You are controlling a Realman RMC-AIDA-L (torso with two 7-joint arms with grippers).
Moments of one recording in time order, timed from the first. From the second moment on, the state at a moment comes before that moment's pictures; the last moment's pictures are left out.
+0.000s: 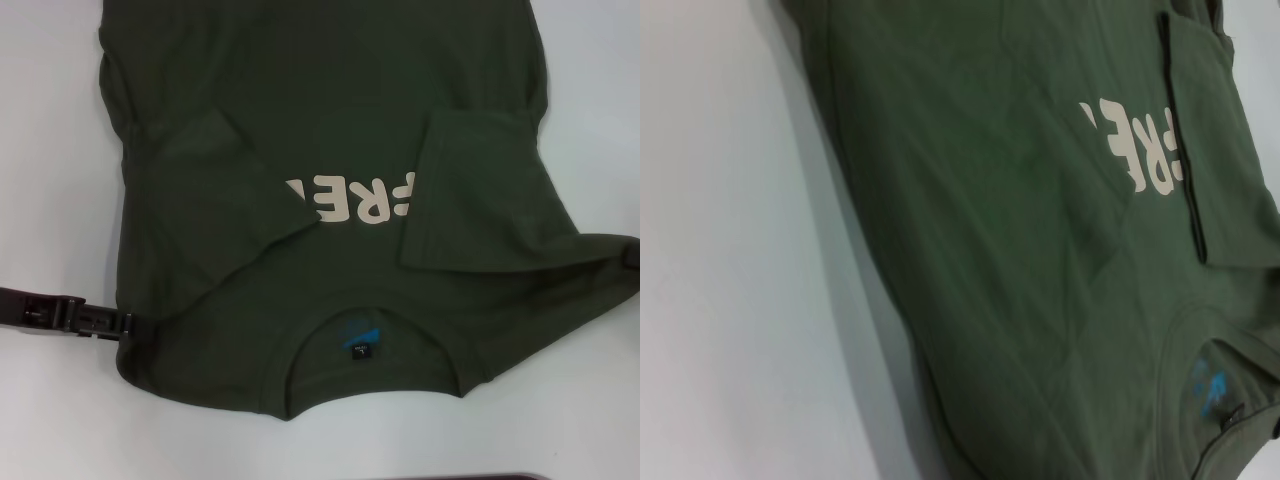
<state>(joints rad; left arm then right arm) -0.54 -2.04 0.47 0.76 2.64 1.78 -2.17 0.28 1.93 -0.26 -0.53 -2.31 -1.64 2.00</state>
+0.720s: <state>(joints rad) -0.55 -2.04 0.48 0.75 2.64 1.79 -2.17 0.28 1.93 -0.26 -0.53 -2.31 -1.64 2.00</state>
